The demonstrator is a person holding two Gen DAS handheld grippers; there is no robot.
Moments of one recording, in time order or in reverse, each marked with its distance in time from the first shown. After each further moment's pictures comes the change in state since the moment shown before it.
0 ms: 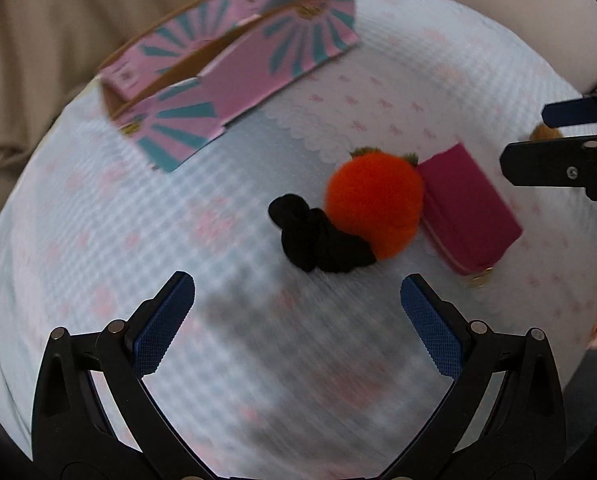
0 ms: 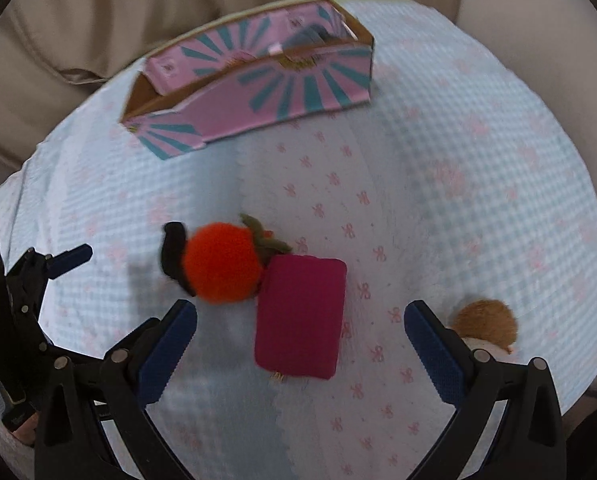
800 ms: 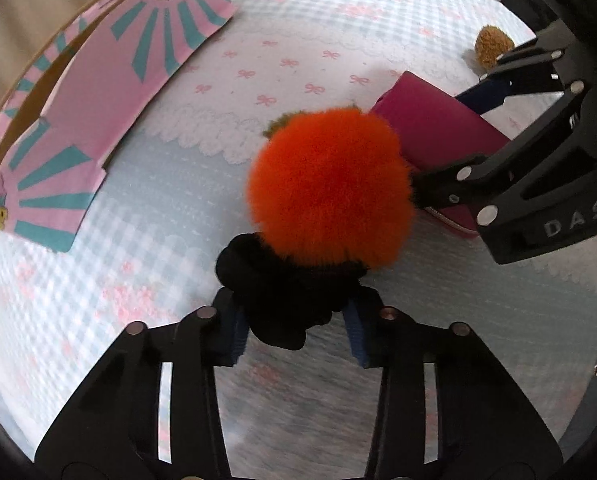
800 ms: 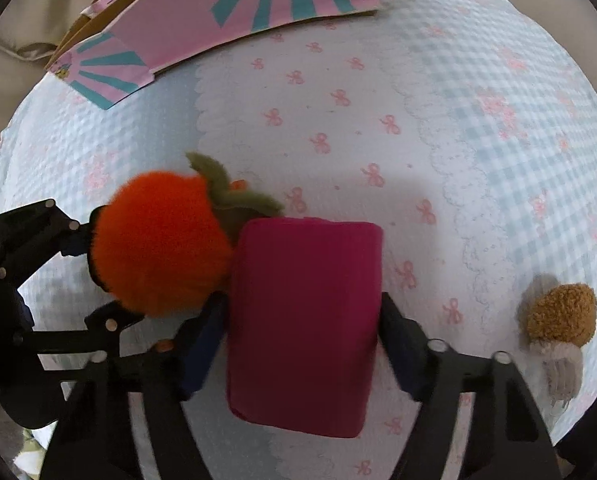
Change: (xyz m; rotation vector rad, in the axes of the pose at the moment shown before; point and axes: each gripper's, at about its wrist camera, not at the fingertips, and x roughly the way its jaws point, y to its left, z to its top) left arm 0.070 -0.022 0.010 0.374 0.004 -0.218; right arm 0.091 0.009 -0.007 0.022 0.144 -0.053
